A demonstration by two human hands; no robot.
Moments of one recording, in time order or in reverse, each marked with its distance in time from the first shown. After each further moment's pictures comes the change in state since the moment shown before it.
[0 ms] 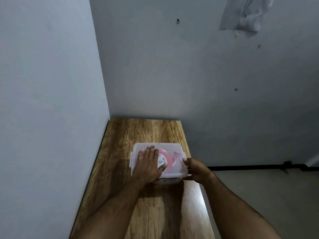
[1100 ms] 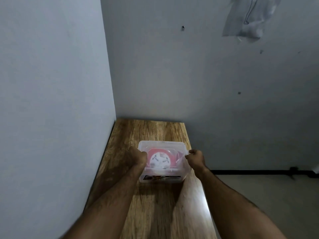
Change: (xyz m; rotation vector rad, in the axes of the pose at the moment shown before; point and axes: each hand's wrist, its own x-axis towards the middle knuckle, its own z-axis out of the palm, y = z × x) left_hand -0.009 -0.014 -0.063 -0.775 0.252 -0.828; right_hand -0.004 -0.013 0.024 -0.316 0.378 -0.380
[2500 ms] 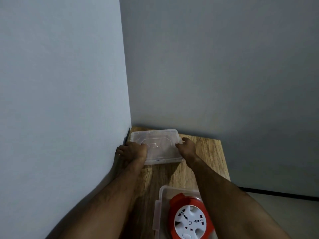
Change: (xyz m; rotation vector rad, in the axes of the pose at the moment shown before) left_hand 0.275 0.016 0.027 0.289 0.123 -0.336; right_hand 0.211 -0.107 0.222 -0.131 -0.160 -0.101
